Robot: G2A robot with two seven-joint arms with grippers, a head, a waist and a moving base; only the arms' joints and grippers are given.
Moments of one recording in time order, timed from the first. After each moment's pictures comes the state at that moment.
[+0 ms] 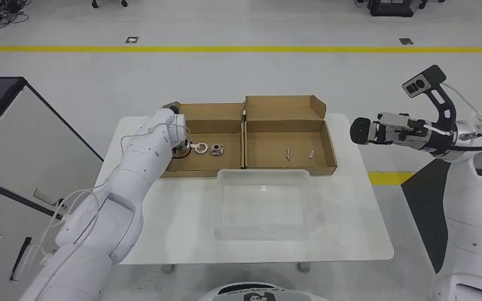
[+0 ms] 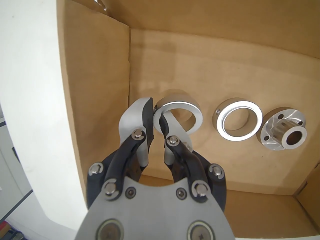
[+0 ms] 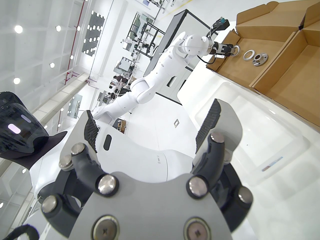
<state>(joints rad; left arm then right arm) 0.55 -1.40 -0.79 -0.52 0.90 0.32 -1.01 -1.23 -1.05 1.86 -1.71 0.44 0.10 1.54</state>
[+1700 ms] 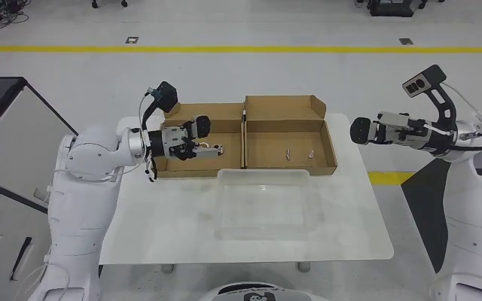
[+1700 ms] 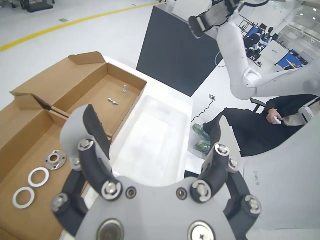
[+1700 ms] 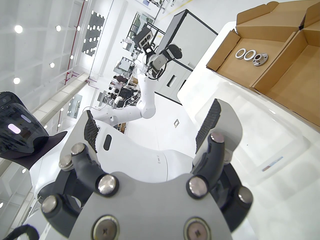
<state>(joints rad) 1.19 -1.13 -1.49 -1.81 0.01 -0.61 -1.21 -1.23 -1.05 1.86 -1.71 0.44 0.10 1.54</state>
